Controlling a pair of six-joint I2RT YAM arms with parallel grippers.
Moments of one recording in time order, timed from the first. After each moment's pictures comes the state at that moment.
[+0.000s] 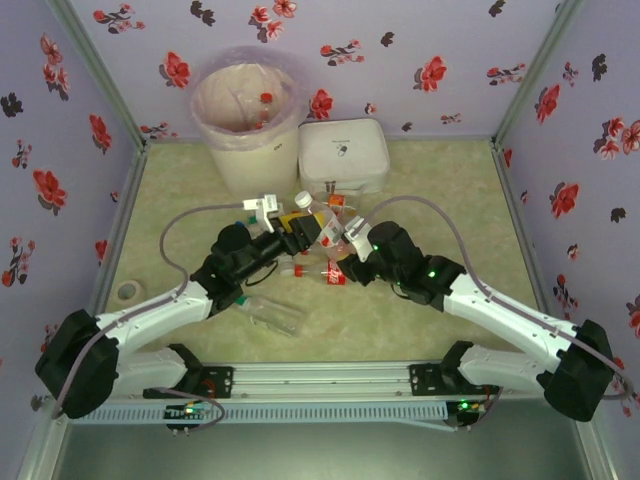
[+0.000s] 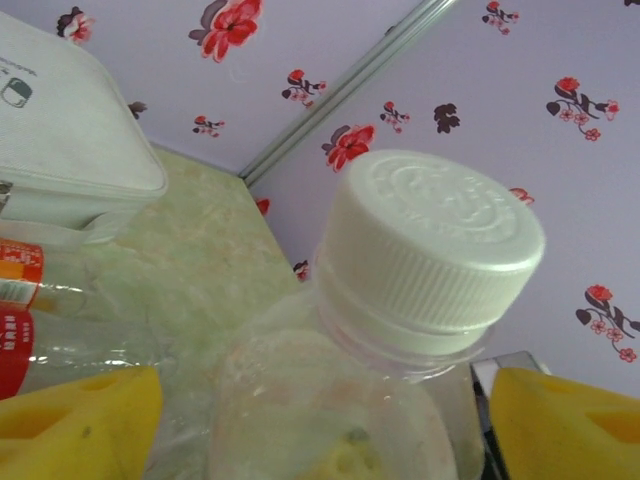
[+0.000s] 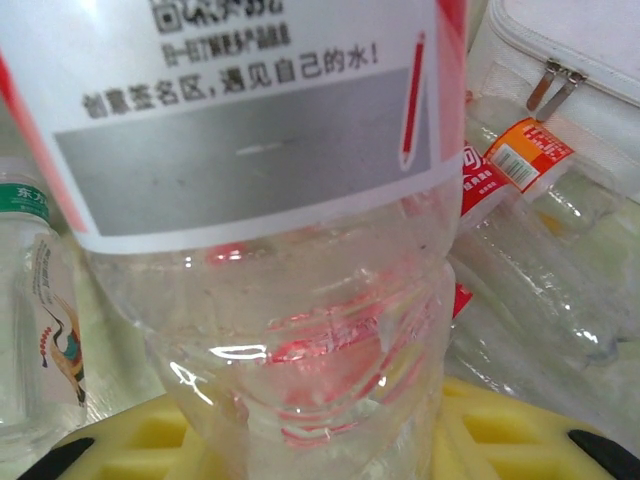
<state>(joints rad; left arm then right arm) -0.79 1.18 0.61 0.60 0.11 -0.85 0.85 1.08 0.81 -0.38 0.03 0.03</state>
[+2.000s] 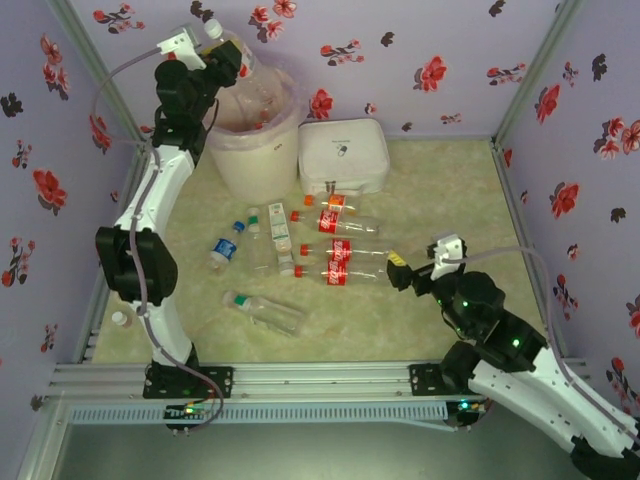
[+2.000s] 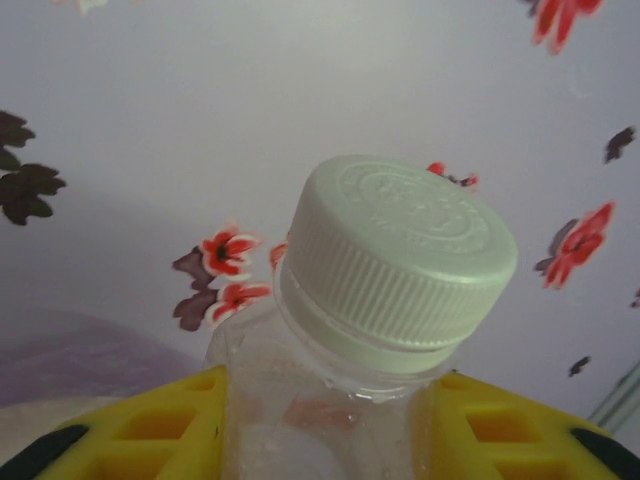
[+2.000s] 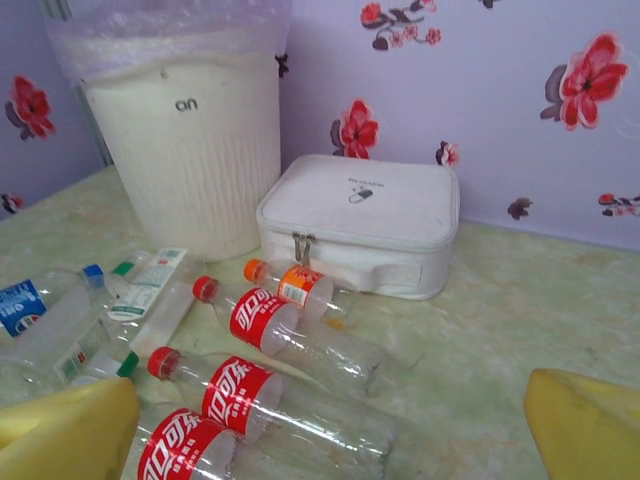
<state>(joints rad) -0.18 1.89 1.88 0.22 0.17 -0.57 0.85 0.34 0.59 -0.42 0.40 0.09</state>
